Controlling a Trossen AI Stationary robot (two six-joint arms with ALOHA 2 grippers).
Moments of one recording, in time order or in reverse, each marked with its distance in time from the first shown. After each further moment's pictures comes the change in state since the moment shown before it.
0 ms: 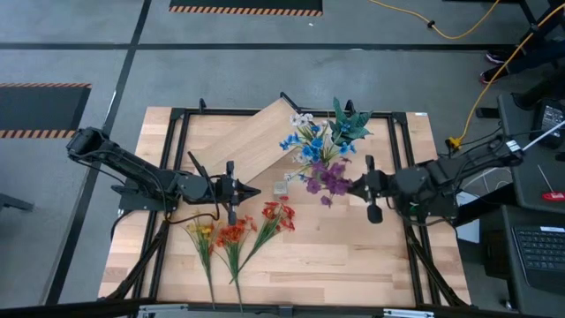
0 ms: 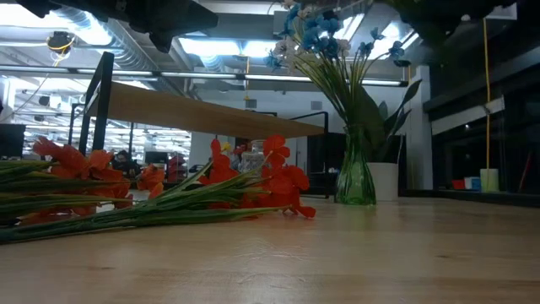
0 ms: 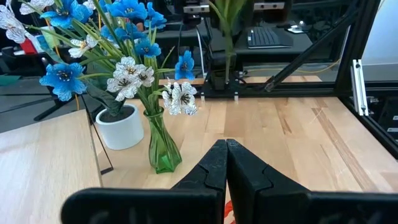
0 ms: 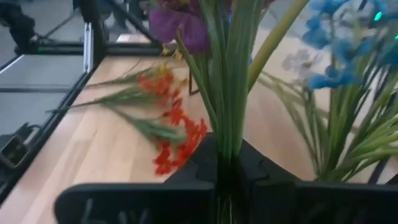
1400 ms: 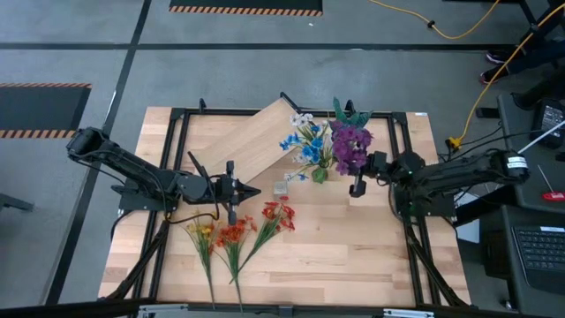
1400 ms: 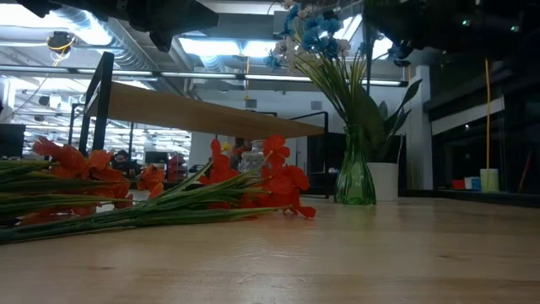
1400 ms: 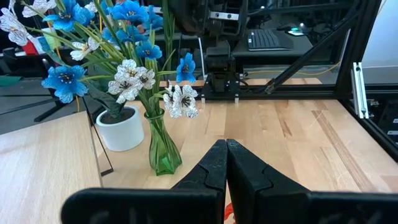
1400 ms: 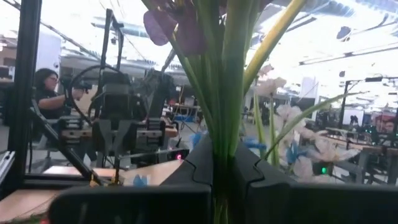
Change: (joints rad) left arm 0.000 0.000 0.000 0.010 -0.003 0.000; right arm -0.416 0.229 -0.383 1.310 -0.284 -0.274
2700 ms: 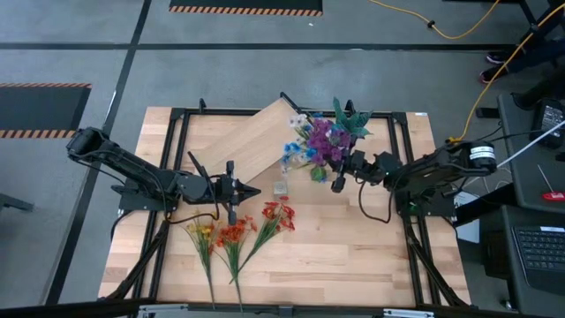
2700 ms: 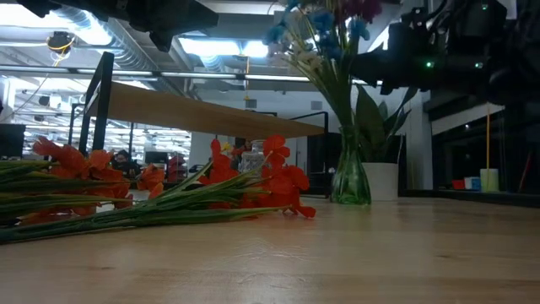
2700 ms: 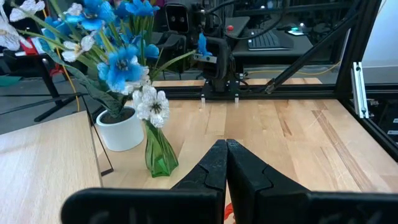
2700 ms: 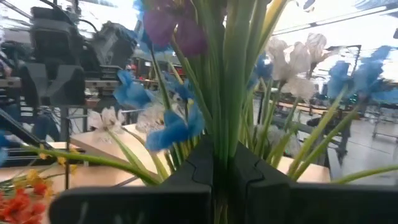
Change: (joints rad) left arm 0.000 0.000 0.000 -0.001 0.000 0.000; right arm -0.062 0.432 0.001 0.325 0.101 0.024
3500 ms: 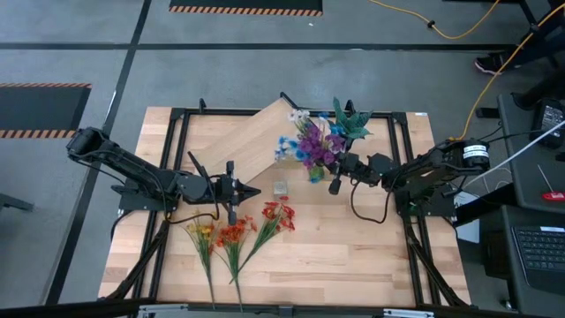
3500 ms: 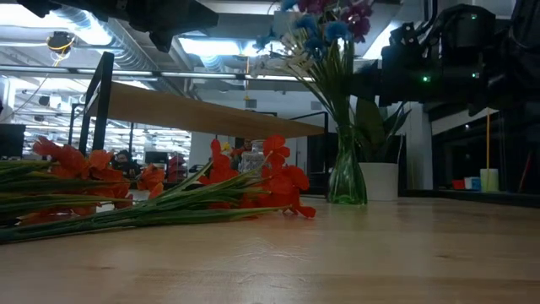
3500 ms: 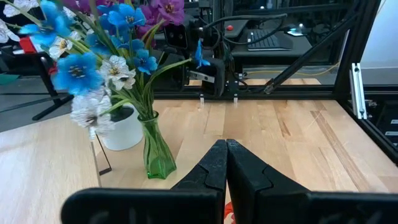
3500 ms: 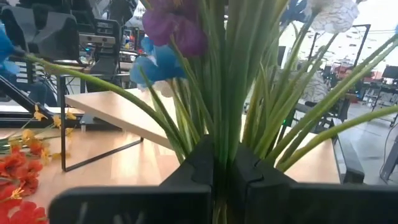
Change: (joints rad) left arm 0.000 0.000 0.000 -0.001 0.003 -0.008; right arm 0.000 0.057 0.000 -0.058 0.008 -0.020
